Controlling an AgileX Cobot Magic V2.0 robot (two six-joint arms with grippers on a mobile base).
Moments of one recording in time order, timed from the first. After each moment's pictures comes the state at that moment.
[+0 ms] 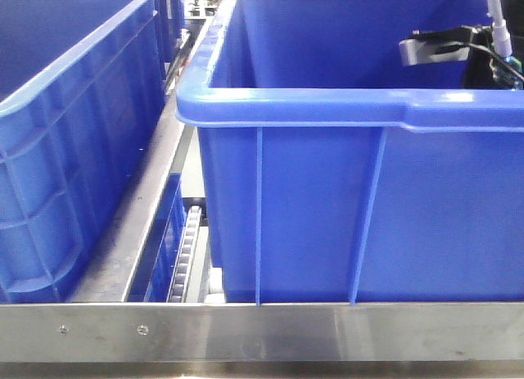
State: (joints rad) left arm -0.05 -0.01 0.01 0.01 0.13 -0.02; right arm 0.21 1.75 -1.25 0.01 0.96 -0.06
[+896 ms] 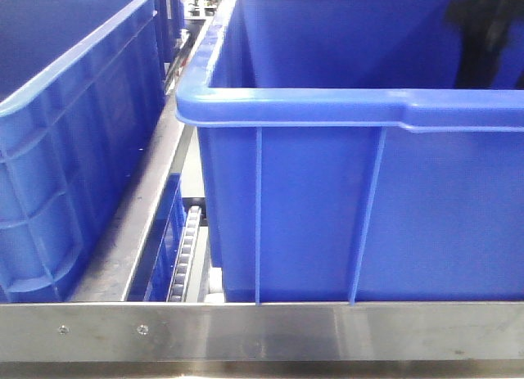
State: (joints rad) left arm -0.05 -0.01 0.01 0.01 0.13 -0.02; right arm 0.21 1.45 -1.25 0.01 0.95 -0.06
